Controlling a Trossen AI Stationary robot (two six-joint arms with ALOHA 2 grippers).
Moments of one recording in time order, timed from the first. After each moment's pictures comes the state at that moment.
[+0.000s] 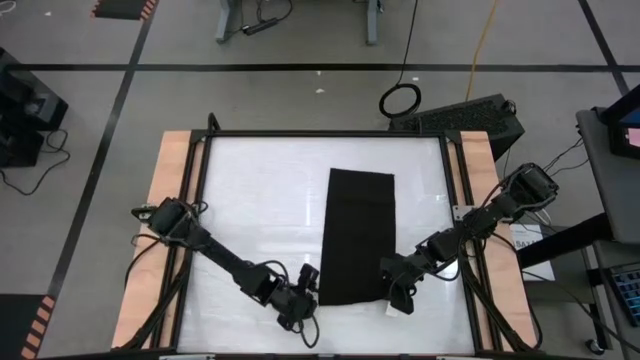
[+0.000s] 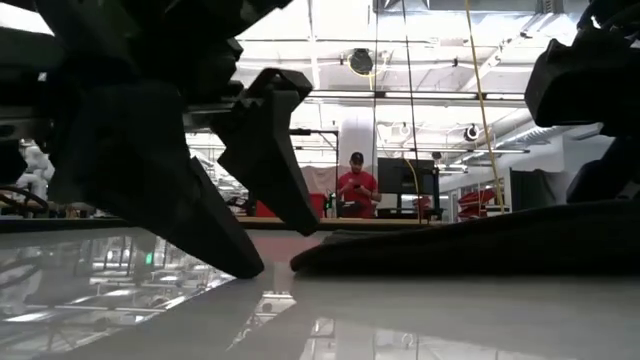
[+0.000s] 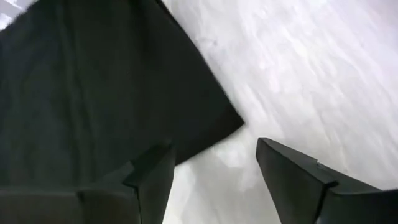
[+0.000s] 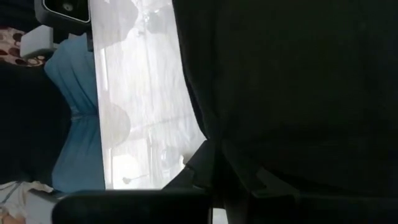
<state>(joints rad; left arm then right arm) -0.56 2.00 1.17 -0.08 -0.29 0.14 0.55 1.49 0.58 0.06 -0.18 0.94</state>
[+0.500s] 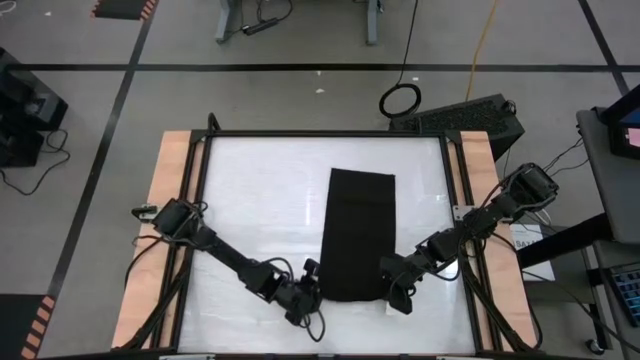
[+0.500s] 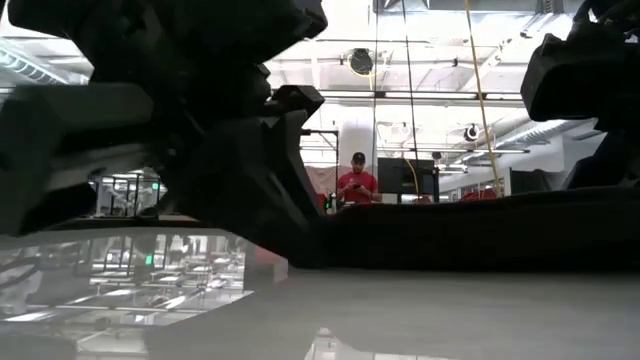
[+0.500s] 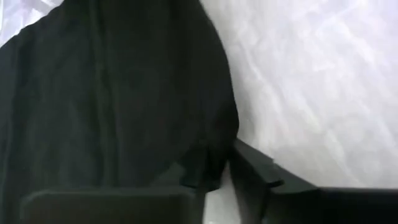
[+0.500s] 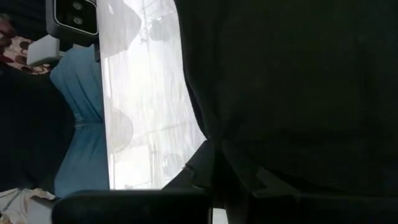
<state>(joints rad) -0.53 2.04 1.17 -0.02 -0.36 0.14 0.55 1.49 0.58 0.09 -0.16 0.95</state>
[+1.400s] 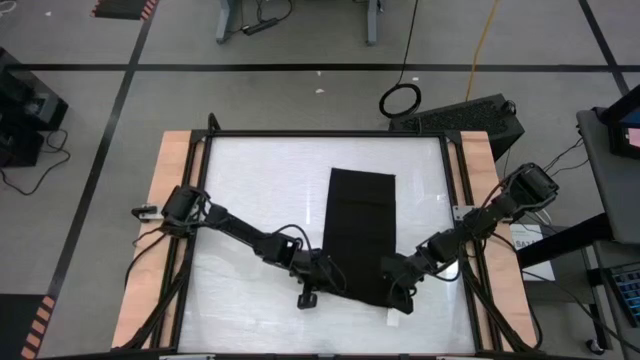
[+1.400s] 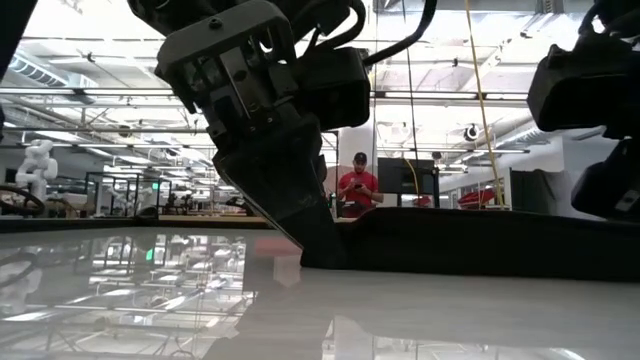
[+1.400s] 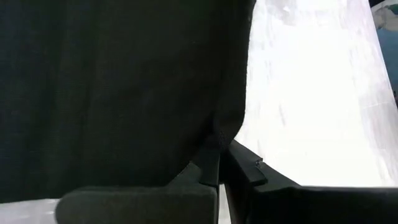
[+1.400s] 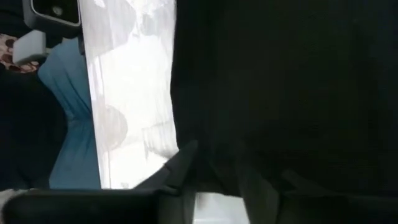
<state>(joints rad) -0.31 2.03 1.17 -0.03 0.22 -0.36 0.56 1.49 0.58 0.04 -0.16 0.97</state>
